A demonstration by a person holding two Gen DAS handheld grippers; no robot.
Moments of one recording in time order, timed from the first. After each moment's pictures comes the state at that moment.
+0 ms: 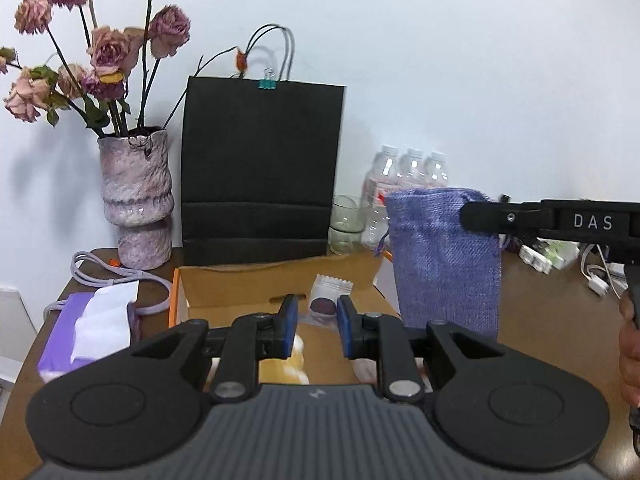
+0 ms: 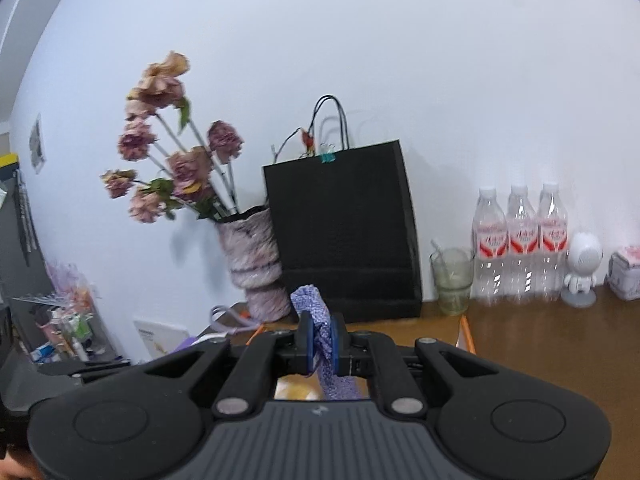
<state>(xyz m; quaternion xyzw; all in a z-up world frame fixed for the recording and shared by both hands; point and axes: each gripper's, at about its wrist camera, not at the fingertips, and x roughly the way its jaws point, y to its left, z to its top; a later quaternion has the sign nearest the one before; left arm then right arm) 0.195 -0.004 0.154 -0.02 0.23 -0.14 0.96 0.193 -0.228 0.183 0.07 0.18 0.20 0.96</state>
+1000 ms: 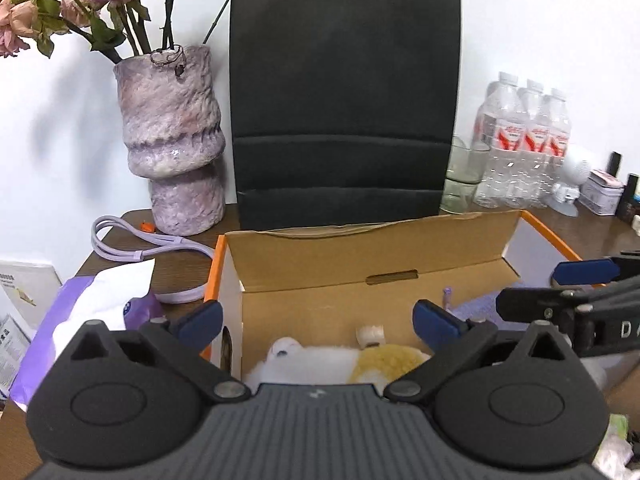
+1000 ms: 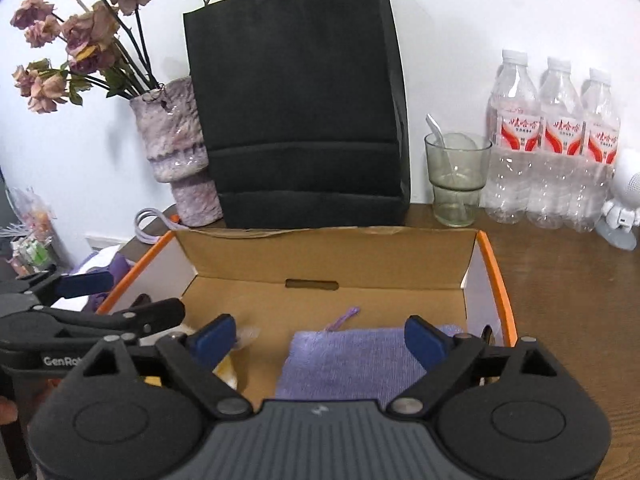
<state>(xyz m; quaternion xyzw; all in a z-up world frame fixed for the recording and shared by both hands) 0.314 0.009 0.077 0.02 0.30 -0.04 0.95 0.332 -0.203 0.068 0.03 0.33 0.19 0.92</state>
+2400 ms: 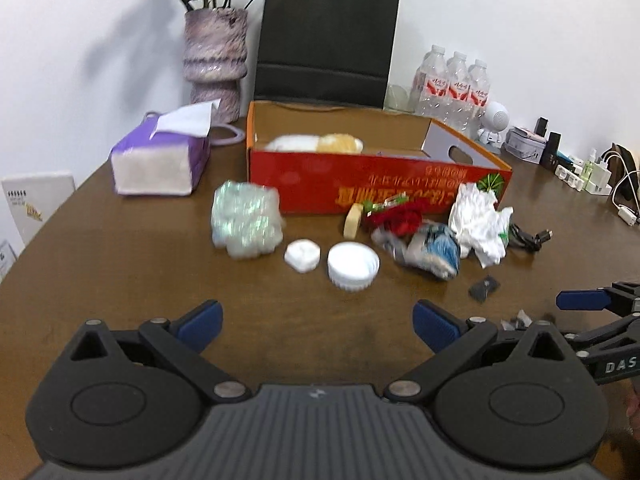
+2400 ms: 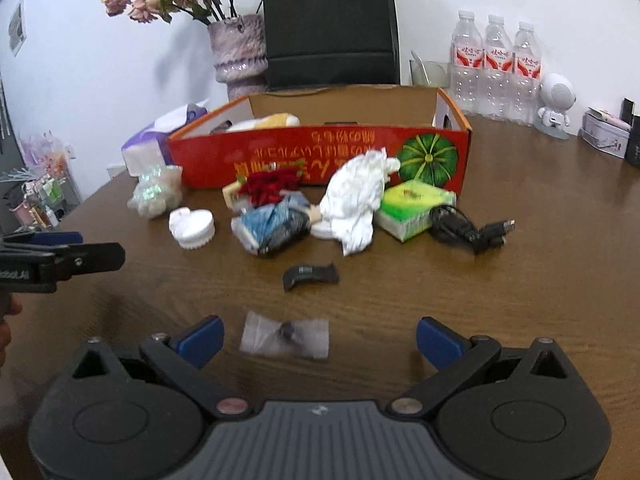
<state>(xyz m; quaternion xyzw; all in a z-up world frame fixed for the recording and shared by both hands) 0.058 0.040 0.036 -0.03 0.32 -0.07 0.94 0.061 -0.224 0.009 0.00 0.36 0.17 0.92</state>
